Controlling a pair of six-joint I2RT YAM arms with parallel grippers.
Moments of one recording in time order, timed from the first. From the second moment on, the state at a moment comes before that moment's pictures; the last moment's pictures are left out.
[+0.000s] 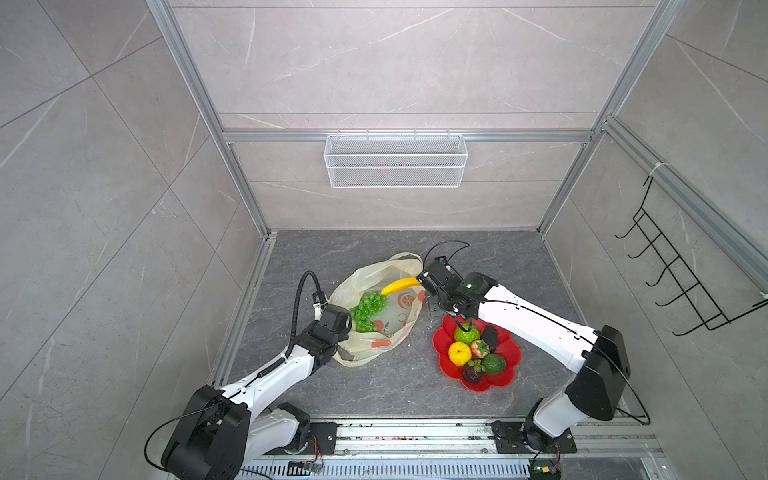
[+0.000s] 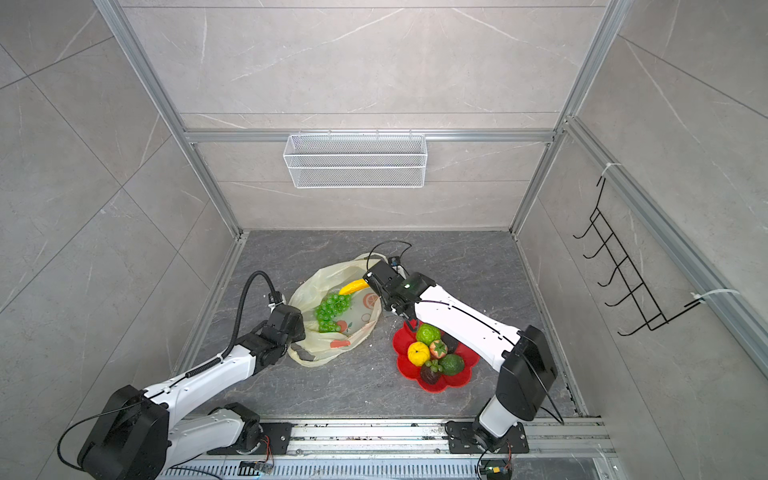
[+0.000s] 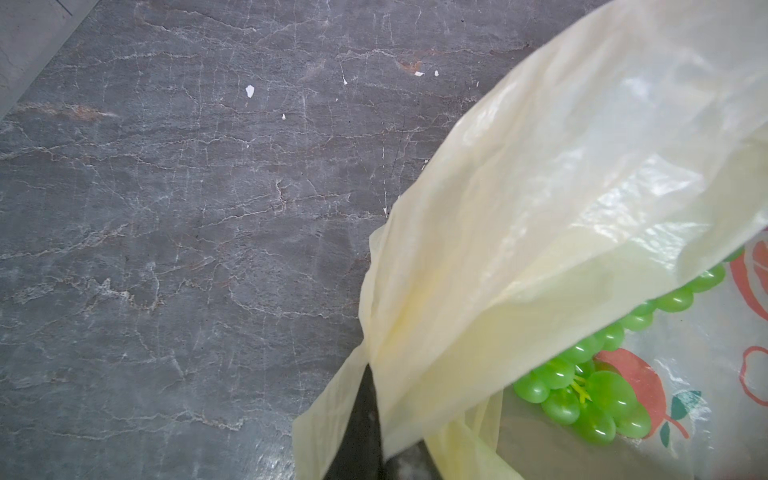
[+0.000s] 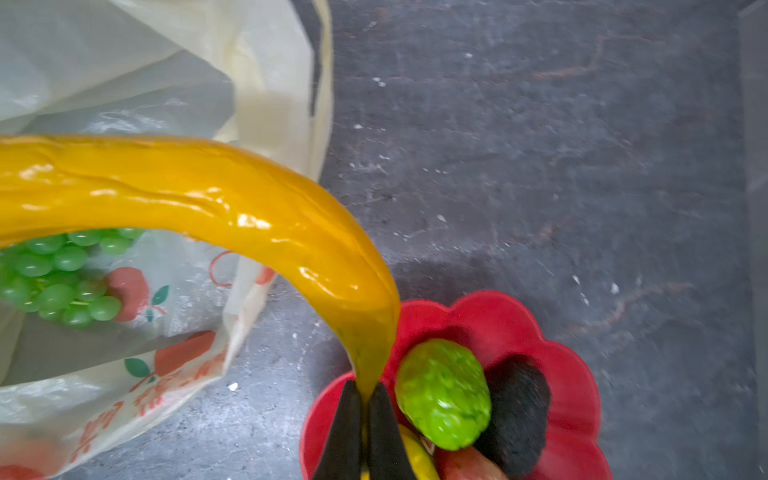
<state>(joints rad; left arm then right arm) -0.49 1.16 0.51 -0.24 -0.45 -0.59 0.79 1.58 1.40 -1.00 0.46 0.58</state>
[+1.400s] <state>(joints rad) -0.46 1.16 0.51 -0.24 -0.35 -0.61 0.49 1.18 0.84 -1.21 0.38 1.18</state>
